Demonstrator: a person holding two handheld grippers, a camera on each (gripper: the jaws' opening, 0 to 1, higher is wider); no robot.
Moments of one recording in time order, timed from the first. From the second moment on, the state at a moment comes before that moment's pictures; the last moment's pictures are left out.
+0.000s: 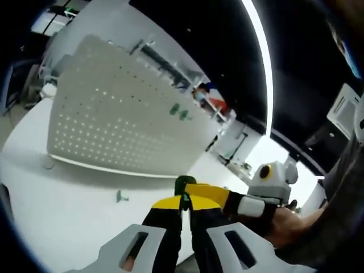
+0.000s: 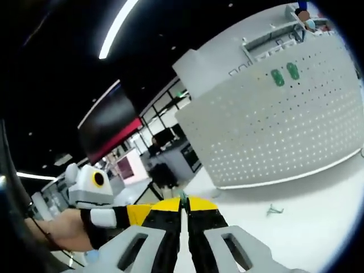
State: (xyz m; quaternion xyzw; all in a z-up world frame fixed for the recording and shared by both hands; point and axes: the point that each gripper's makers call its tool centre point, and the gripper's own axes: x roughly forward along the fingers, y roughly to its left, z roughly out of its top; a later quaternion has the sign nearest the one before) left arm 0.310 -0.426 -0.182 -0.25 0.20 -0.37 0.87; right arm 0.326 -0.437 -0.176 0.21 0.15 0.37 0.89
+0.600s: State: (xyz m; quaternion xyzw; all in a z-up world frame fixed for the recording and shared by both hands) left arm 0.311 -0.427 -0.180 -0.18 0.20 -0.36 0.89; right arm 0.325 -0.439 -0.175 0.13 0.14 0.38 0.90
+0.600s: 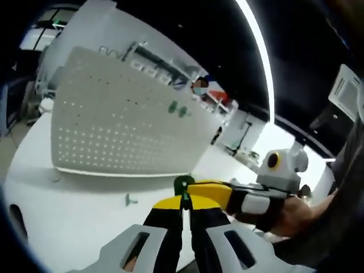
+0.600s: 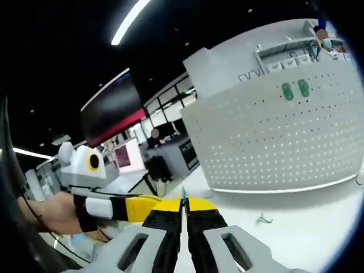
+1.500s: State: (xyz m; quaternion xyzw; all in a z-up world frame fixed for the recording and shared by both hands) left arm 0.325 -0.413 -0.173 -0.09 0.19 -0.31 0.93; right arm 0.314 -0.459 -0.182 0.03 0.14 0.38 0.92
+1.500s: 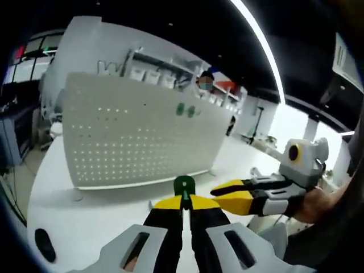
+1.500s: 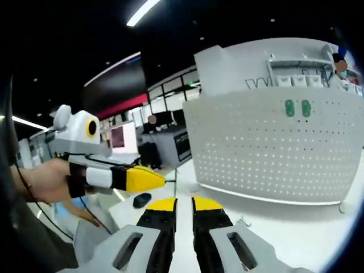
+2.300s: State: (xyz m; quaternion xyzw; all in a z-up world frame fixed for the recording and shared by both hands) left arm 0.337 -0.420 -0.154 -0.07 0.18 -0.27 0.94; right arm 0.300 -0.552 -0.198 -0.05 0.17 0.29 0.94
